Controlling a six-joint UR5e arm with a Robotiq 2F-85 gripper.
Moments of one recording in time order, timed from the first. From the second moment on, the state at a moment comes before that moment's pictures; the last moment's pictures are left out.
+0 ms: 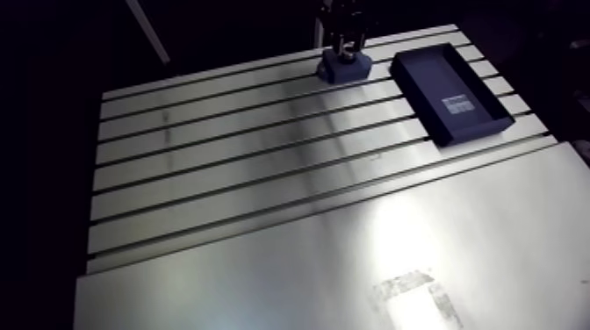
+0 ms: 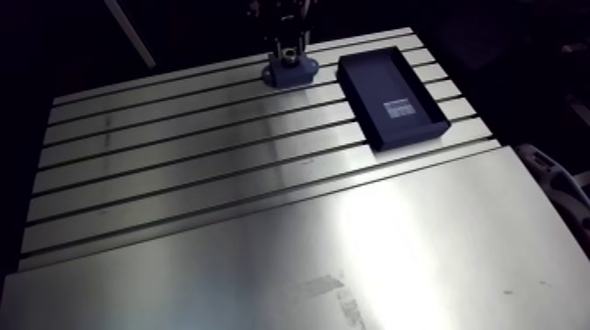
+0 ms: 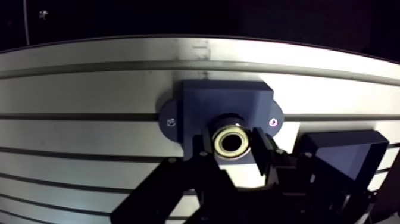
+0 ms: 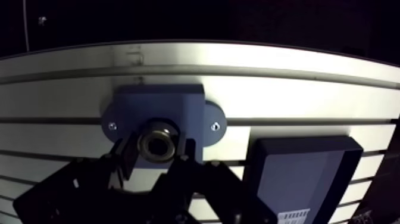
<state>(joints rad) -0.30 -0.93 1.47 -2.04 -1.63 -1.90</state>
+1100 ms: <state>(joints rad) -0.30 -0.92 1.47 -2.04 -1.63 -1.90</state>
